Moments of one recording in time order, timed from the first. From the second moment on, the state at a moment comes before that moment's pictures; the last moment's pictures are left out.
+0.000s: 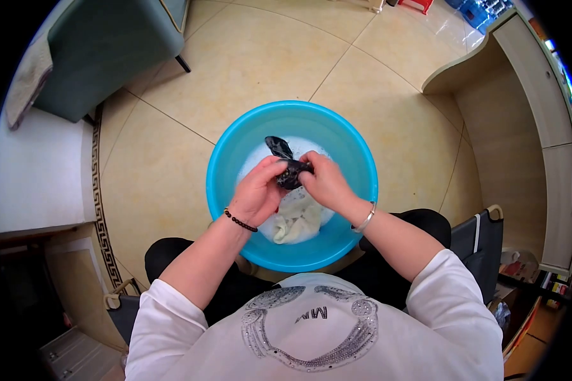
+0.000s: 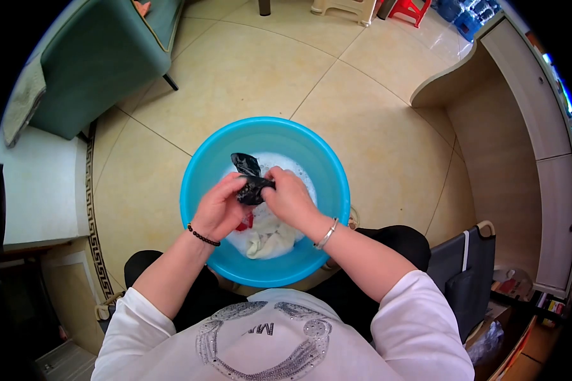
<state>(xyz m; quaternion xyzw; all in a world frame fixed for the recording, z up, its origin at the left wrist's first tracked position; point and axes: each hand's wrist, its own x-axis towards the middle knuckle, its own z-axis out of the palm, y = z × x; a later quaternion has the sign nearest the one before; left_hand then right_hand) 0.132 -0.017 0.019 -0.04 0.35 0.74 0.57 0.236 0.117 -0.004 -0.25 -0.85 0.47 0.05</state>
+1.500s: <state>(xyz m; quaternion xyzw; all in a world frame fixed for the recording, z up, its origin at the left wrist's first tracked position) 0.161 -0.017 0.015 0.30 0.70 0.60 0.23 0.241 0.099 0.009 -0.30 -0.78 0.53 0.13</state>
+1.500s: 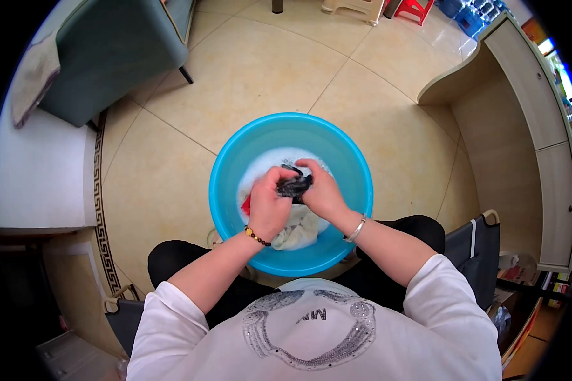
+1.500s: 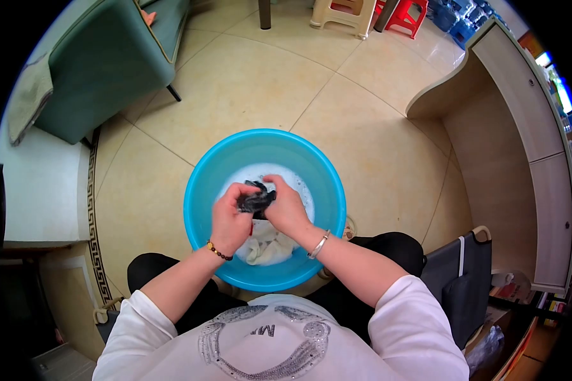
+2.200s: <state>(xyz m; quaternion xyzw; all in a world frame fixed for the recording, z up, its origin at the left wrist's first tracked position) 0.125 -0.011 0.005 0.10 0.55 0.69 0.46 0.251 0.119 0.024 -0.27 -0.37 0.89 -0.06</state>
